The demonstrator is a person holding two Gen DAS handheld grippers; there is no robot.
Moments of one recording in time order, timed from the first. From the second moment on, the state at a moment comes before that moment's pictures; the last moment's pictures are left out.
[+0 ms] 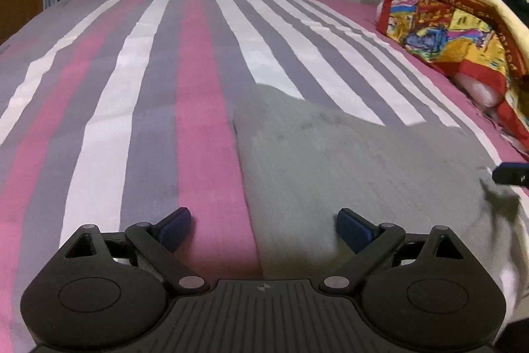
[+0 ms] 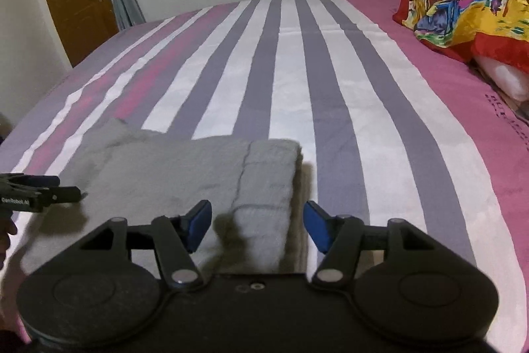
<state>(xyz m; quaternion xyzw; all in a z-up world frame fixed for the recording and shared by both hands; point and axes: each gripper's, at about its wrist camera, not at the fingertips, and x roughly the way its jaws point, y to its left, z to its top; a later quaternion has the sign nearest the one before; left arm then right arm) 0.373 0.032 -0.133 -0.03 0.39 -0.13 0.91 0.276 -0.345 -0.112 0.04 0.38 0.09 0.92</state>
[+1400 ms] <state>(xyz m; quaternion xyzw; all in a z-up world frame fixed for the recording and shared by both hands) 0.423 0.067 -0.245 -0.35 0.43 -0.43 0.71 0.359 -0.442 -0.229 0.36 0.43 0.35 0.75</state>
